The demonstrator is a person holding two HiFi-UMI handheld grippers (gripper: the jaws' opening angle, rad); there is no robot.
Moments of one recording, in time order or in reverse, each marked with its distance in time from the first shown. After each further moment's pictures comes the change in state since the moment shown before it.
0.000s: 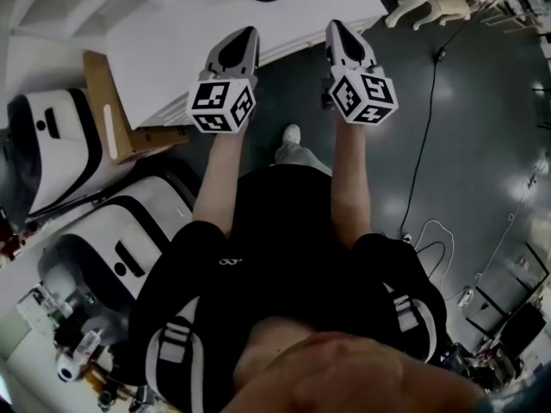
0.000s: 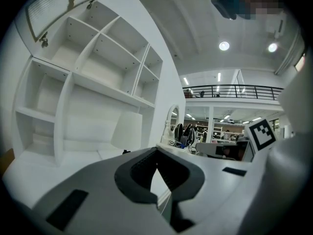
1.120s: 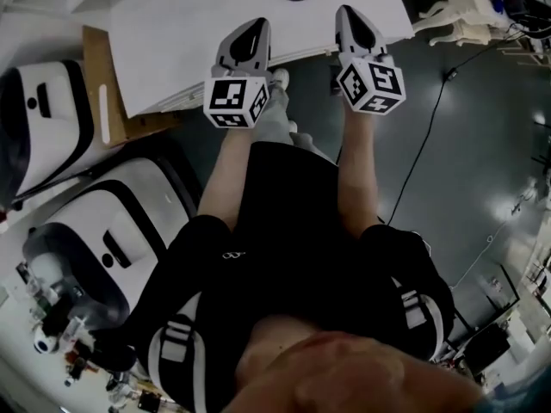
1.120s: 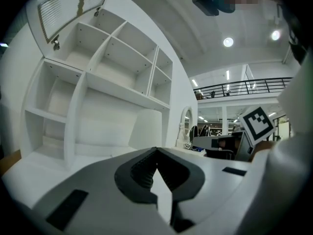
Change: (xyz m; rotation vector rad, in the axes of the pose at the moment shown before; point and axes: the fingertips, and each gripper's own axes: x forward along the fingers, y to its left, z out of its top) left arm 0.043 0.085 -0.022 0.013 -0.077 0.142; right arm 0.123 0.011 -0.025 -0.117 0.063 0.106
